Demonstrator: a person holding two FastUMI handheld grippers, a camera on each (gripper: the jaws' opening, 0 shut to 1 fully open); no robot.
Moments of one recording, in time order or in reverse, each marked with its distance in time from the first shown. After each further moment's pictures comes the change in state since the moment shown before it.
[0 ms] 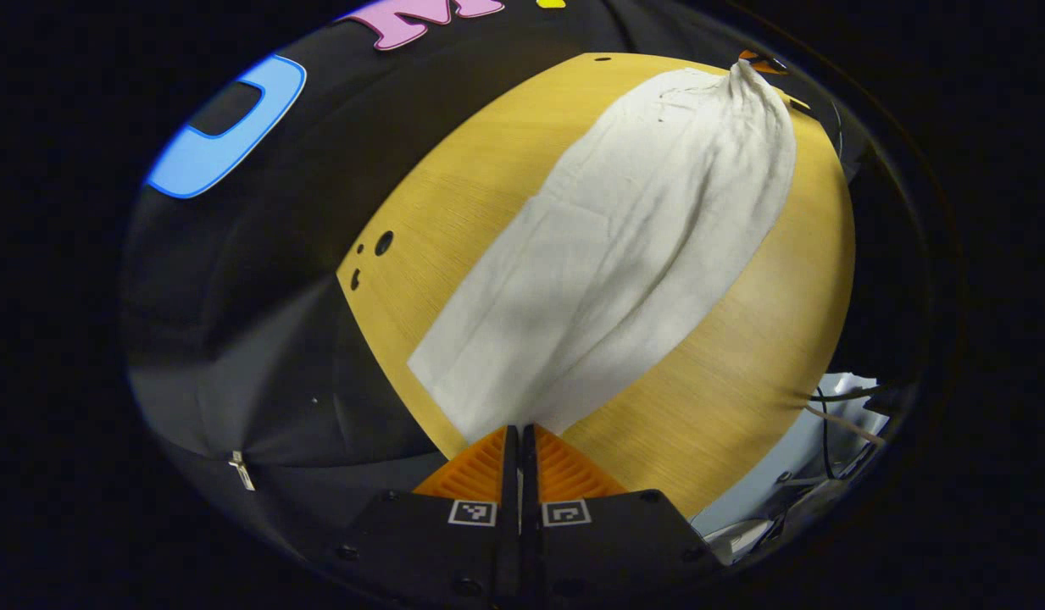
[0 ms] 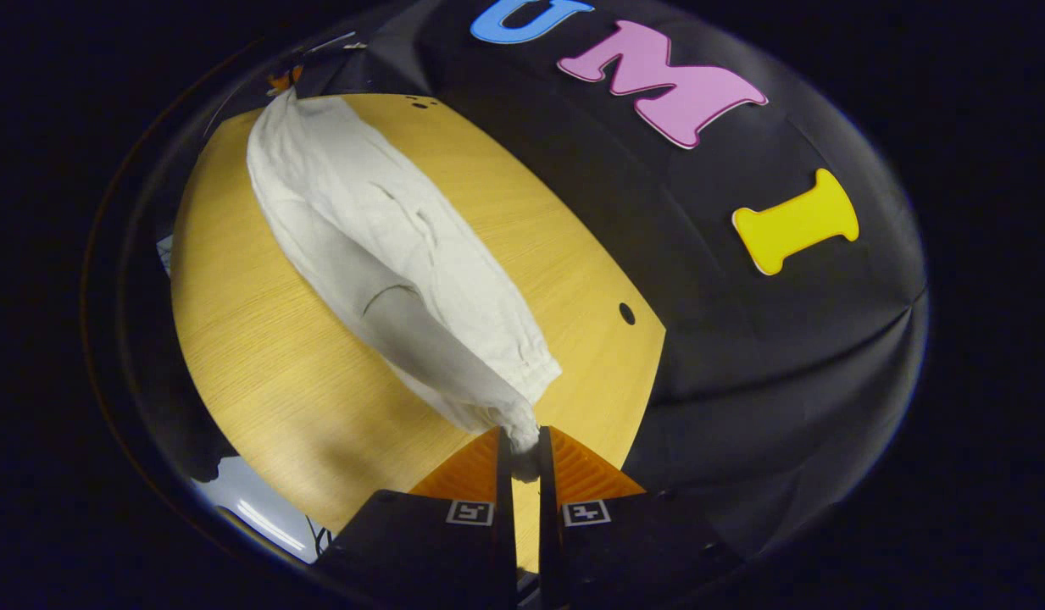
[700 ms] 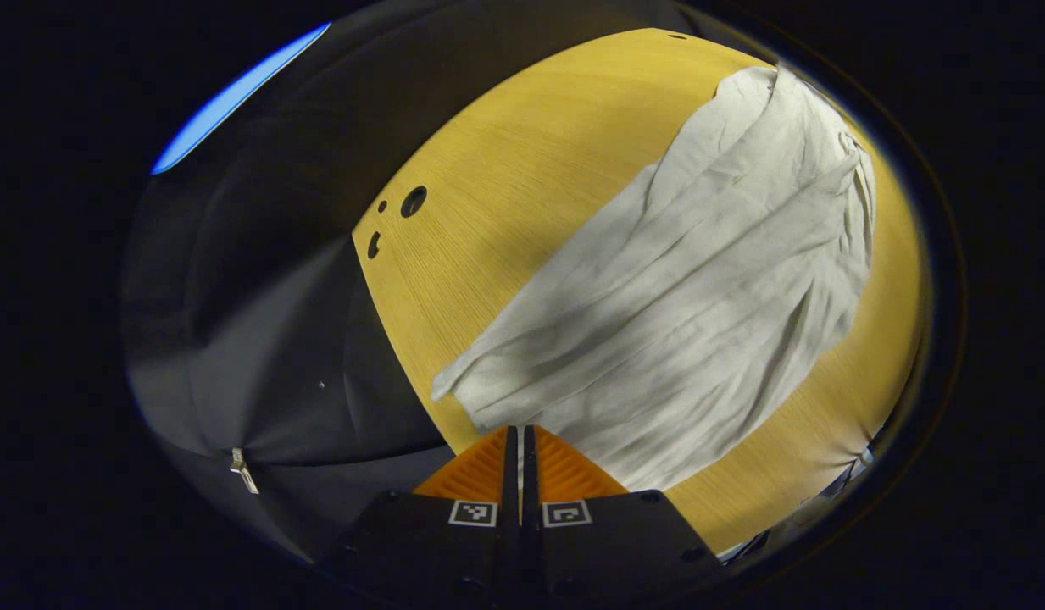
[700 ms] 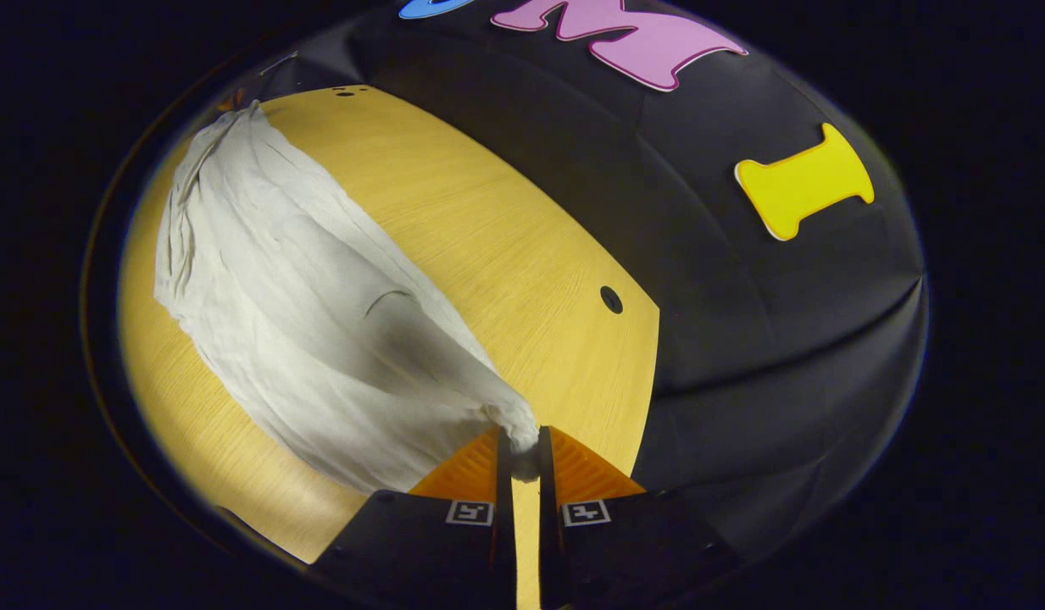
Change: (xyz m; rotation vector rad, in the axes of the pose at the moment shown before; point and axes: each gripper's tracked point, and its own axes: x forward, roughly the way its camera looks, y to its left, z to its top) left arm 0.094 0.053 0.013 -0.102 0.187 0.048; right arm 0.126 -0.032 0.004 0.087 0.121 -0.026
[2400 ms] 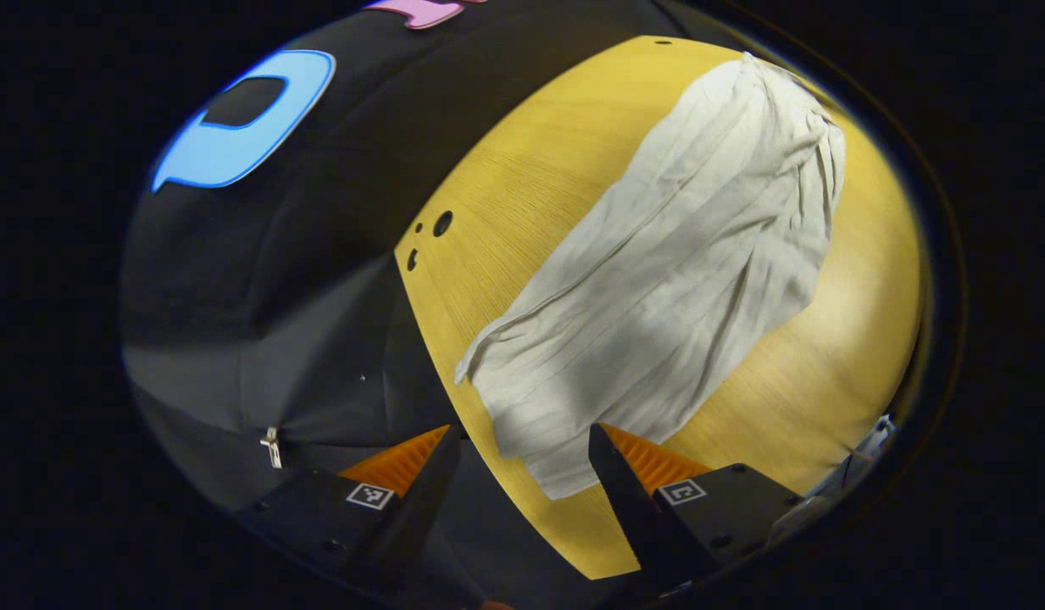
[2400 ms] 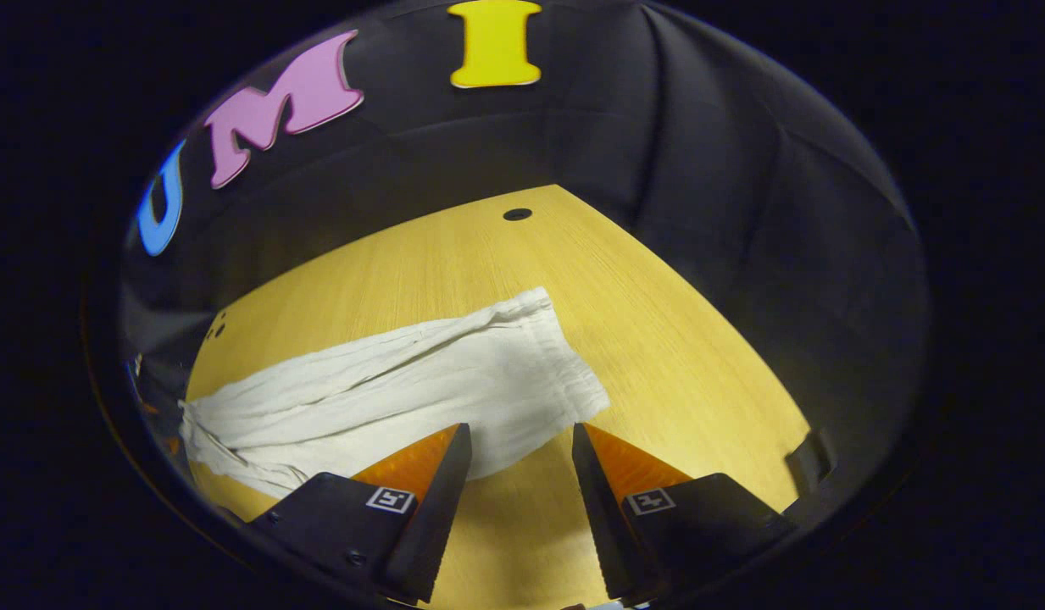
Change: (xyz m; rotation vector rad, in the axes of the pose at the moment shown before) left arm -0.077 -0.032 -0.020 -0.047 -0.132 0.193; right arm -0.065 0.066 -0.038 1.170 0.036 -0.012
